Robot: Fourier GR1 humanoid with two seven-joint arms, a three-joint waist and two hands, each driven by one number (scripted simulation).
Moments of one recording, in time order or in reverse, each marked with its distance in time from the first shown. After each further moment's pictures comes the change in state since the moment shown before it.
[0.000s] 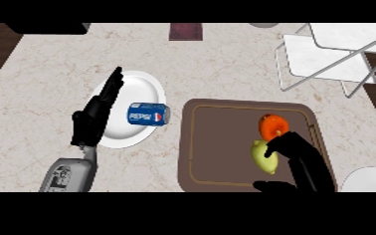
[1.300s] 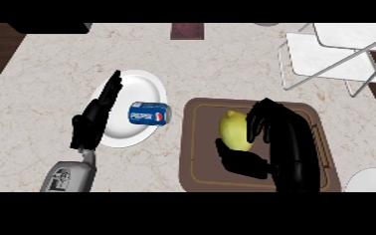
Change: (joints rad) left arm 0.023 -0.002 0.009 0.013 -0.008 -0.008 -0.027; right arm -0.369 0.133 0.278 -0.412 0.039 0.232 1.169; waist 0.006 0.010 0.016
